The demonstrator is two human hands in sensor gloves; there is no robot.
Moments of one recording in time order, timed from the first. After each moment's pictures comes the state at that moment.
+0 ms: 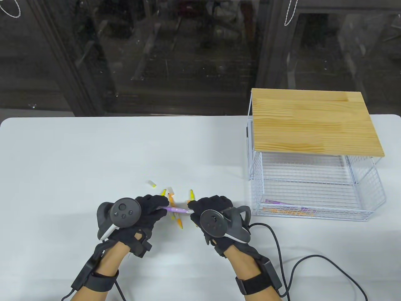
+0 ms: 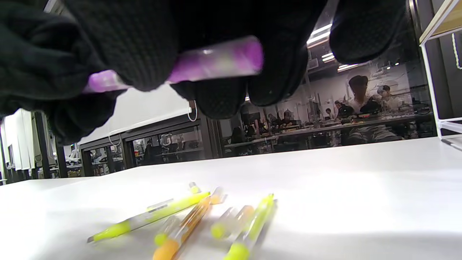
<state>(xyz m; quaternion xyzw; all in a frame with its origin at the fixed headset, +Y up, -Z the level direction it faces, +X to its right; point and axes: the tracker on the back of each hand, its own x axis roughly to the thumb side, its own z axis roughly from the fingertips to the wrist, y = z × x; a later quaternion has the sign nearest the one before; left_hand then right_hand) -0.230 -0.679 -0.325 0.09 -0.18 0.25 0.95 0.014 -0.694 -0.309 0.21 -0.13 0.96 0.15</state>
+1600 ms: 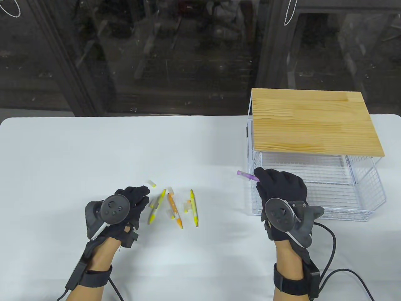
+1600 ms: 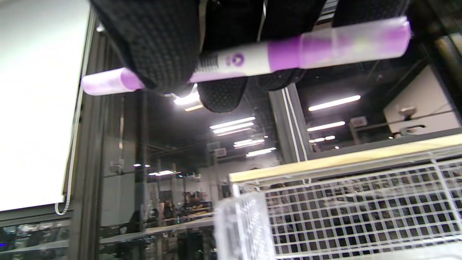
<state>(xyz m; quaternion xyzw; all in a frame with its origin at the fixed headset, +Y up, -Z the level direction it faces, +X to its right) -0.266 -0.671 -0.334 0.15 -0.09 0.17 0.97 0.162 -0.610 -0.290 -0.01 -0.31 0.94 0.12</state>
